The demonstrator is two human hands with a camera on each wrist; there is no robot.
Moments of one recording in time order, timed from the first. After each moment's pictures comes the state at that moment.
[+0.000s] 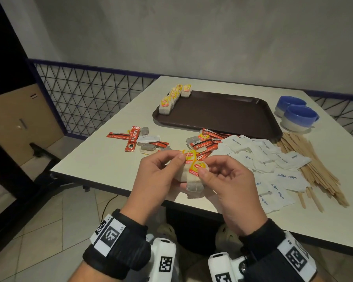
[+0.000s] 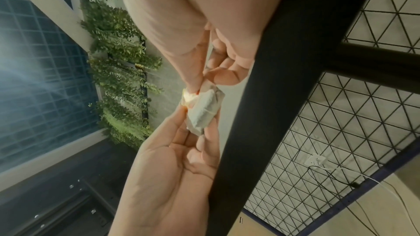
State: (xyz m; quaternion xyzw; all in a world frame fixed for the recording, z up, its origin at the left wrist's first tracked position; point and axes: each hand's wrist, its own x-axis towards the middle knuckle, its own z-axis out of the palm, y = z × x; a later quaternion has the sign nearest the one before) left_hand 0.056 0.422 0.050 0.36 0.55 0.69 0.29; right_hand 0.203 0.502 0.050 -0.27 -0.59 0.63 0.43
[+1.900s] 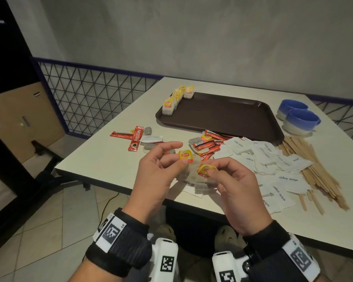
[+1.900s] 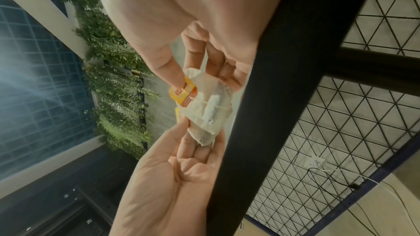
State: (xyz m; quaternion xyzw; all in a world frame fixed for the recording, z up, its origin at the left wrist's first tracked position) left_hand 0.054 0.420 0.049 0.33 0.53 0.72 0.30; right_hand 0.205 0.504 0.054 -0.26 -0.57 0.66 0.40
